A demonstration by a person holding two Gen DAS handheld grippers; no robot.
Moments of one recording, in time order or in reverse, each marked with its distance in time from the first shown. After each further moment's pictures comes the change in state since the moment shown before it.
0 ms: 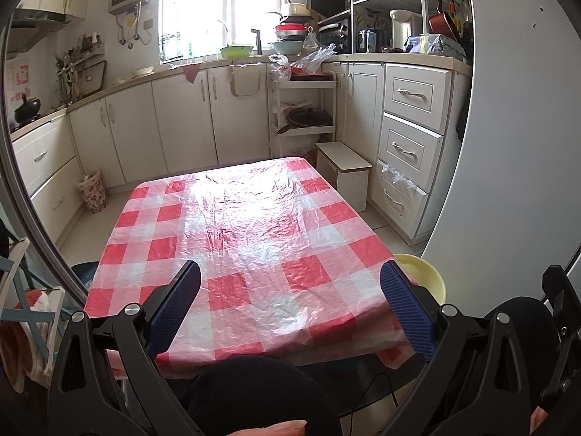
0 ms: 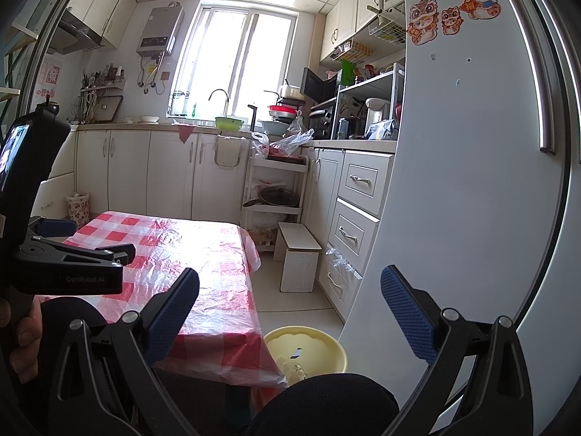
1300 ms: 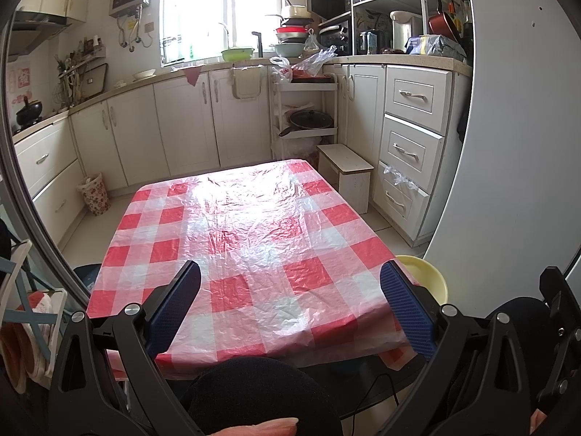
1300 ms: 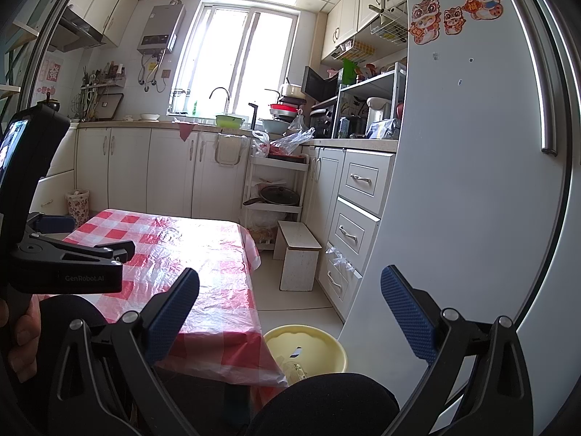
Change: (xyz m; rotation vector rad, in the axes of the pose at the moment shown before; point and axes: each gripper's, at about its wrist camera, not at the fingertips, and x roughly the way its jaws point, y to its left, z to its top) left arm -0.003 -0.001 0.002 0.001 -0.008 0.011; right arm 0.001 -0.001 0.000 -0.005 0.005 0.000
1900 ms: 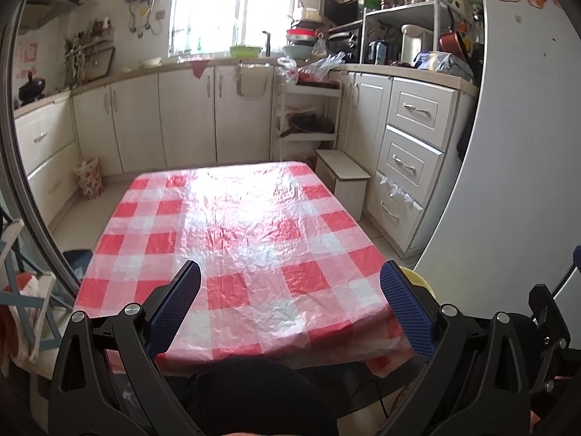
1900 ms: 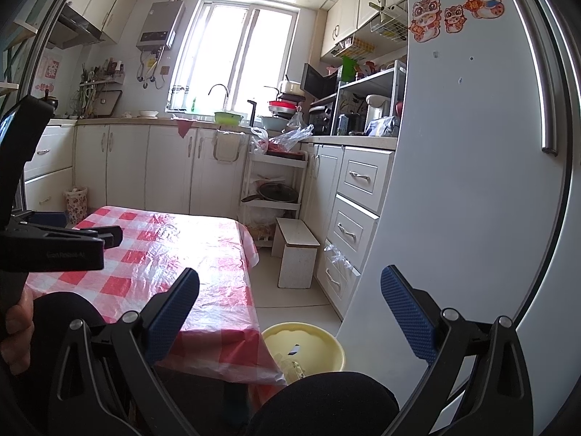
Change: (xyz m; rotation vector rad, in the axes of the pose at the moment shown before) left arm 0.002 0.018 -0.001 -0.094 0.002 -0.034; right arm 0.008 -0.003 -0.006 -0.008 0.019 -0.006
